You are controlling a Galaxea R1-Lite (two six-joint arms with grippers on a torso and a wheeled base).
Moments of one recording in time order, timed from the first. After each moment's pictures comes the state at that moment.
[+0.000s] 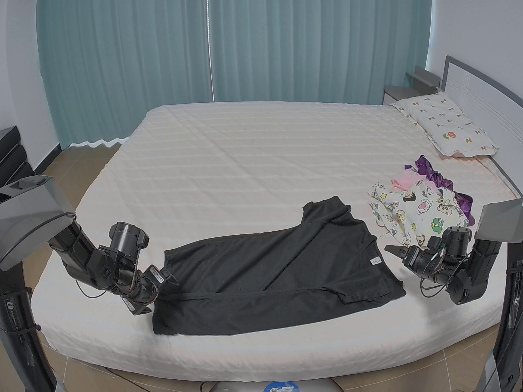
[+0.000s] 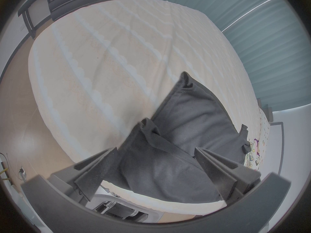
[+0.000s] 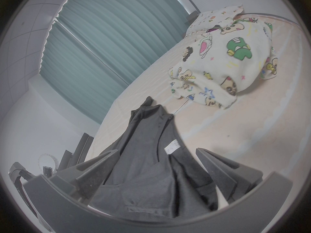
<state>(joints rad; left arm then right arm) -0.16 2.14 -0.80 -0.27 -0.08 -0.99 -0.07 2.38 -0.61 -1.33 0.41 0.56</state>
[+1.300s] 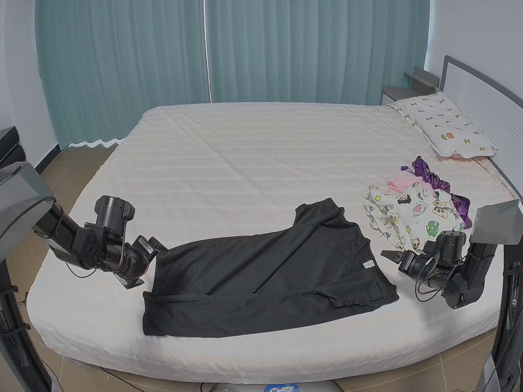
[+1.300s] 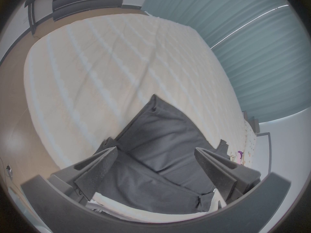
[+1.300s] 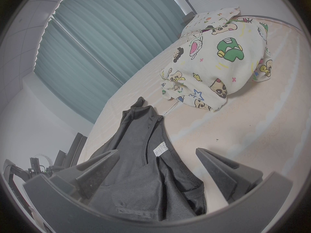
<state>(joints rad) -0.11 2.06 -0.93 -0.26 -0.06 -0.99 -0.02 2.39 -0.58 -1.33 0.31 0.56</state>
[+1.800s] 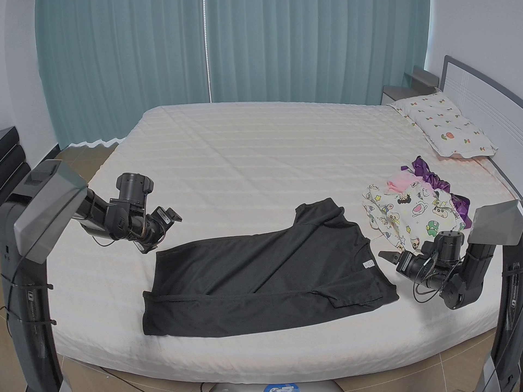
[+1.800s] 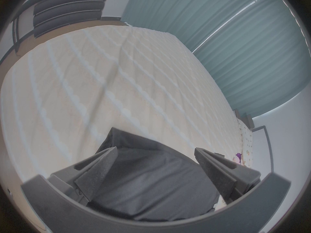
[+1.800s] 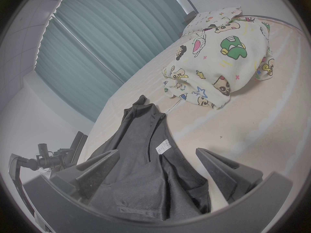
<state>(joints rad) -0.10 2.36 -1.38 -0.21 -0.04 -0.86 0.00 2.40 -0.58 -1.33 0.31 0.56</state>
